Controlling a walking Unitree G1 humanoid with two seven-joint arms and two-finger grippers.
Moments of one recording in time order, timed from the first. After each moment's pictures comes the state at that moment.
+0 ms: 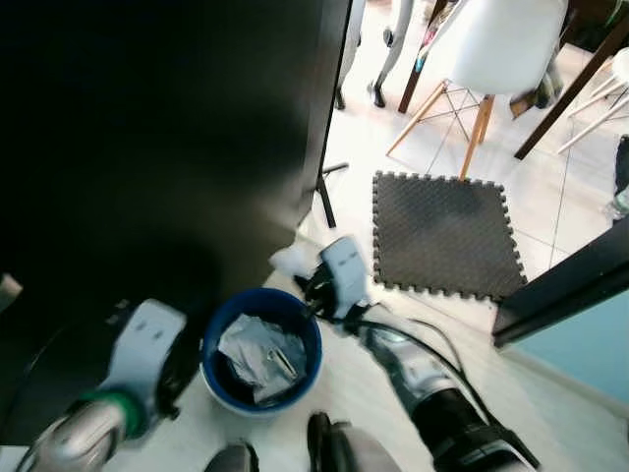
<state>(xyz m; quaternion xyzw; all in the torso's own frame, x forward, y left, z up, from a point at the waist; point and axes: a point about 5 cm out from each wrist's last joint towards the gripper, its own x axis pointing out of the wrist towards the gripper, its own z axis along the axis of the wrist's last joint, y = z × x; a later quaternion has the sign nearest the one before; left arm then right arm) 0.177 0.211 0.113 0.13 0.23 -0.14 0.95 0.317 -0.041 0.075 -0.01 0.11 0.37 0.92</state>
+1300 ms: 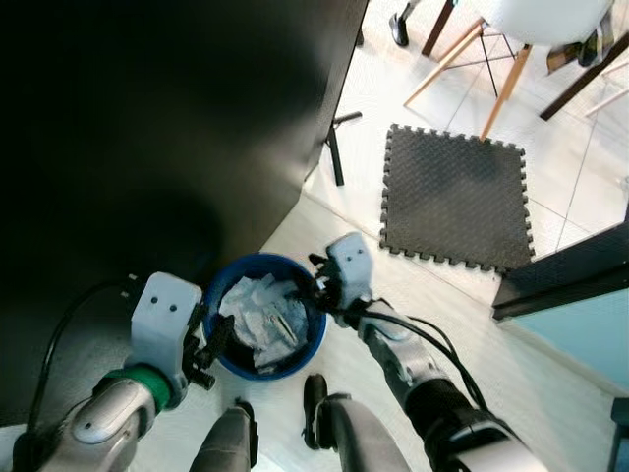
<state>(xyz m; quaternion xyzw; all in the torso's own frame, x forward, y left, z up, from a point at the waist) 0.233 0.165 0.144 0.06 0.11 -0.10 0.99 0.324 -0.077 0.099 0.03 -0.03 0.28 0.96</state>
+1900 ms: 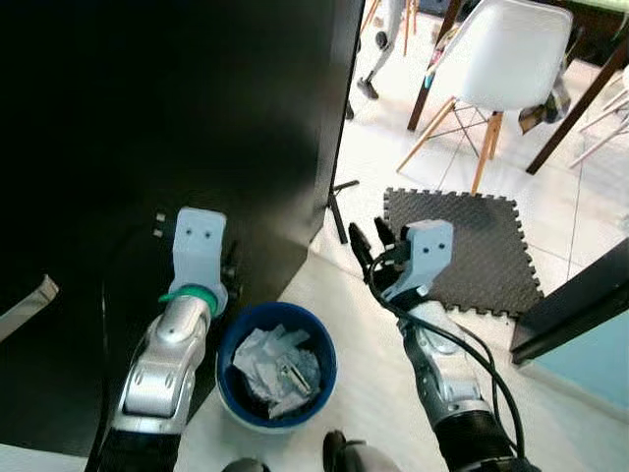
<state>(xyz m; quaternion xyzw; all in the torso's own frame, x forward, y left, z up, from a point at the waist) 0.305 0.148 0.146 0.07 0.04 0.01 1.00 0.315 -0.111 0.138 0.05 -0.13 0.17 0.98</state>
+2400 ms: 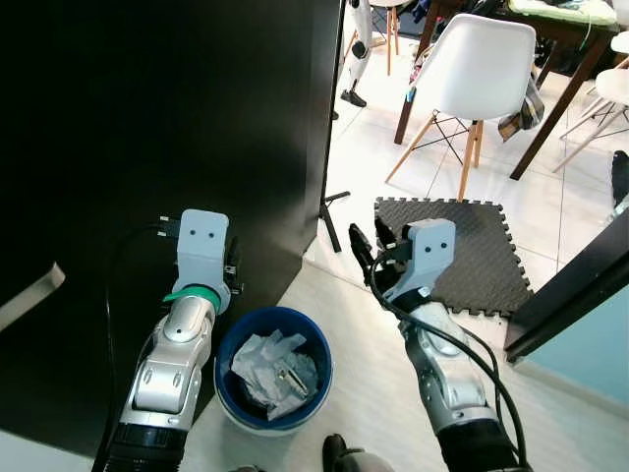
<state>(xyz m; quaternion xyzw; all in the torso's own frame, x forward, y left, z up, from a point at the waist) 0.304 0.147 0.140 0.07 0.04 0.02 1.00 0.307 -0.102 0.132 0.05 -0.10 0.19 0.98</state>
